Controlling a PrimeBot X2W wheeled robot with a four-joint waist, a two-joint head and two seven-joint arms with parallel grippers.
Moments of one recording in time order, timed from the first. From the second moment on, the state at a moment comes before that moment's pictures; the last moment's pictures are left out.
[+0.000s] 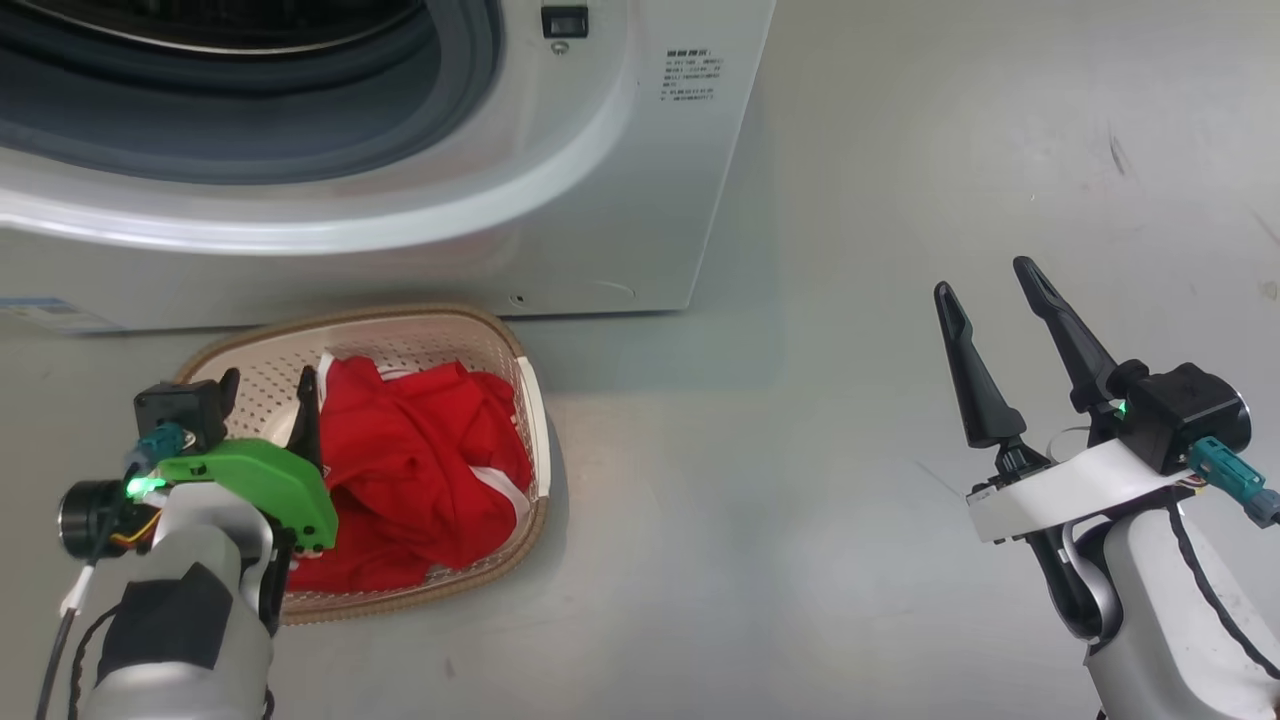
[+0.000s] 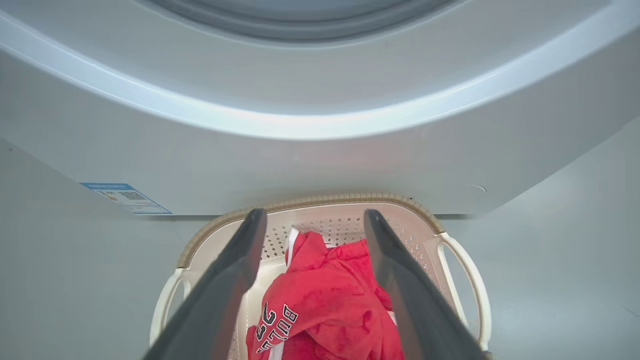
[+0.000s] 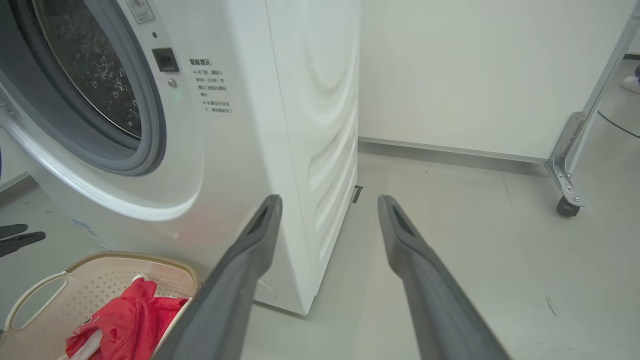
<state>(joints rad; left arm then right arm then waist) -0.61 0.08 -0.06 1.01 -0.22 -0.09 -0.25 -0.24 -0.19 0.22 0.14 0.32 0.12 -0.25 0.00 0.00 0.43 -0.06</state>
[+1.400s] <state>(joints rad) -0.21 0.04 -0.06 0.37 -0.23 -0.11 -0.25 -0.08 -0.13 0.15 0.15 0.33 0.12 -0.25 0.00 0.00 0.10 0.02</state>
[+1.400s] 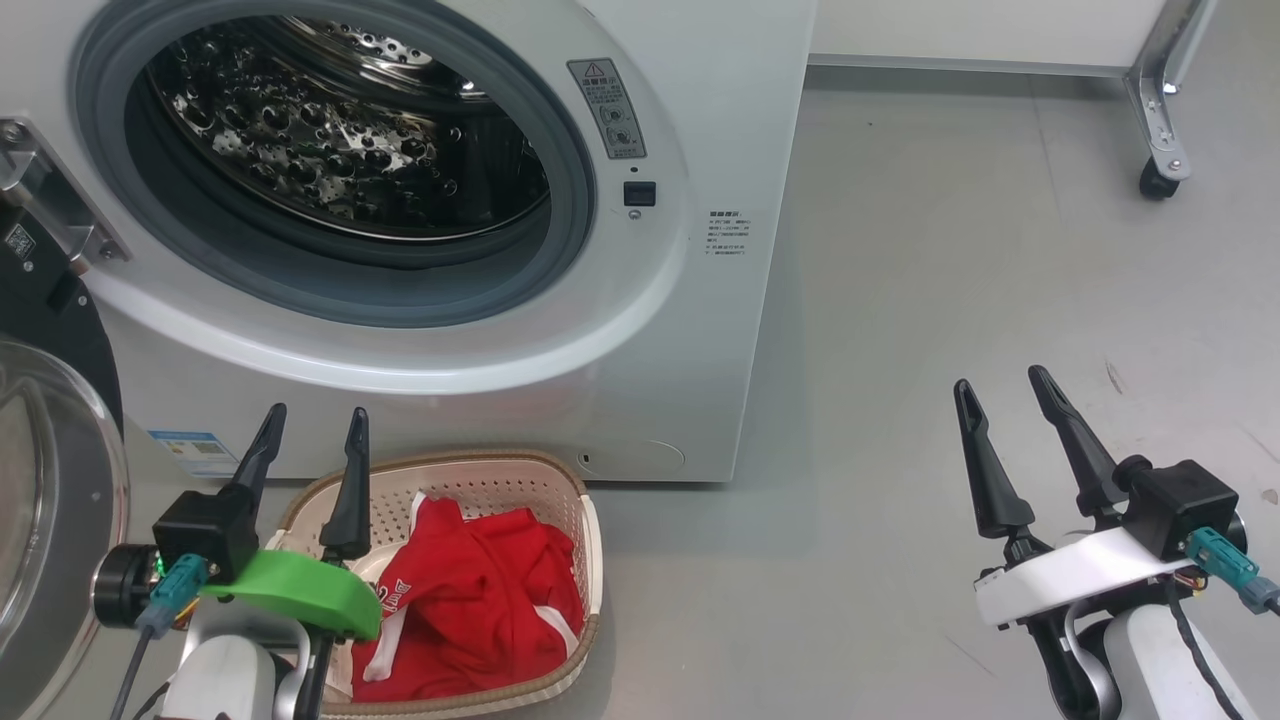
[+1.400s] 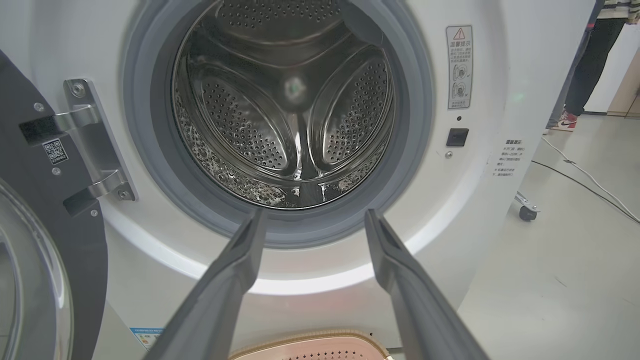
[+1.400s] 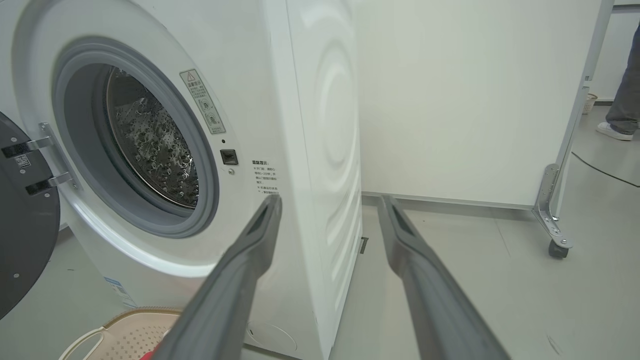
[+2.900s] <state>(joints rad) -0.11 0.04 -0.10 0.19 -0.27 -0.11 -0.25 -0.06 -0.11 0.13 0.13 0.31 0.12 -0.25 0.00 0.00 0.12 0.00</state>
